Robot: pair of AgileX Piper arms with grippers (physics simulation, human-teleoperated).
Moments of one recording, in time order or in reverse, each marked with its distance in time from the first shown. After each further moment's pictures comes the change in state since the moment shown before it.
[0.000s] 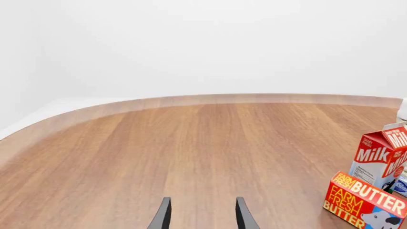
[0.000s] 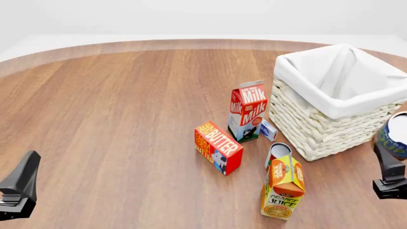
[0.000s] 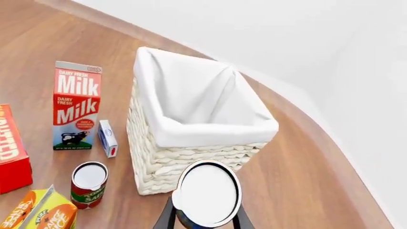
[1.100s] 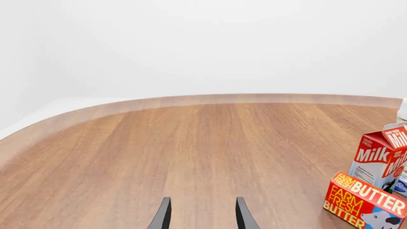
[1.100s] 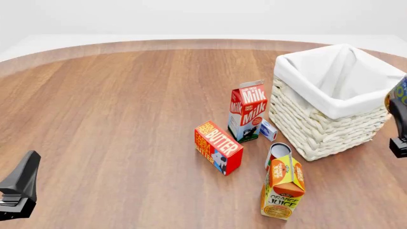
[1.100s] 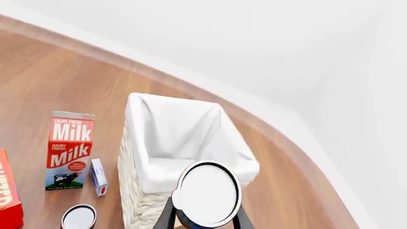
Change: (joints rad) left arm 0.000 0.000 0.000 0.000 0.000; right arm 0.022 0.140 -0.229 0.005 -0.006
